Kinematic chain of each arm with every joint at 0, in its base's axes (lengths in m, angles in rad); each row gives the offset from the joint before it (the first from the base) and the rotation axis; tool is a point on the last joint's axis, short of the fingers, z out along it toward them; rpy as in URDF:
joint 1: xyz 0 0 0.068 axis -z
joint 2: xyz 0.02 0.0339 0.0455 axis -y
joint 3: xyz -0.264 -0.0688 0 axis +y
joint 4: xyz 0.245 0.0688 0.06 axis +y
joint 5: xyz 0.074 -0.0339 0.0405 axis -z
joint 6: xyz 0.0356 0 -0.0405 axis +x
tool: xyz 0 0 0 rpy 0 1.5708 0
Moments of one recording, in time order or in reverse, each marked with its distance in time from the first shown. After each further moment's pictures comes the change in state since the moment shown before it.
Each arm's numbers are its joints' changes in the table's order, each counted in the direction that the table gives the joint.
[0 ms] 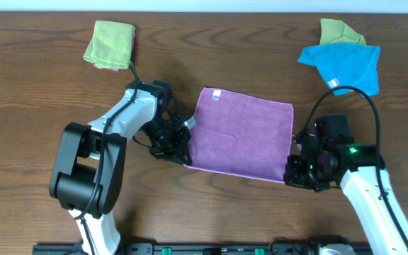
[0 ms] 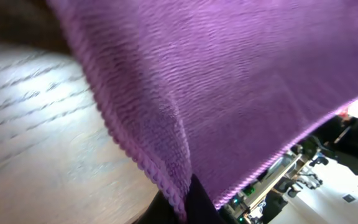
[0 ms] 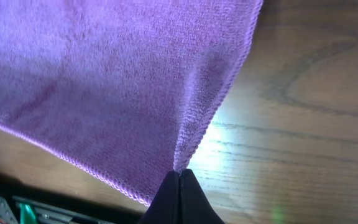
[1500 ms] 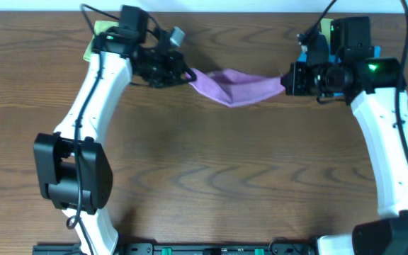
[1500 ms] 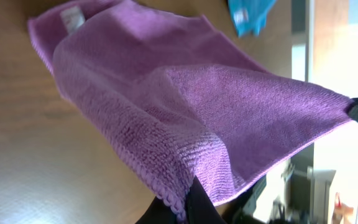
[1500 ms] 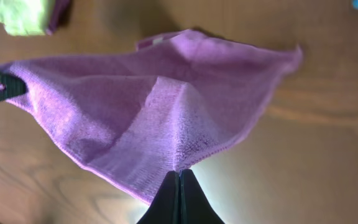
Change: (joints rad) left arm -0.104 0.000 -0.475 -0.207 0.097 -0.241; right arm 0.000 -0.398 -0.787 0.027 -0.071 -0.106
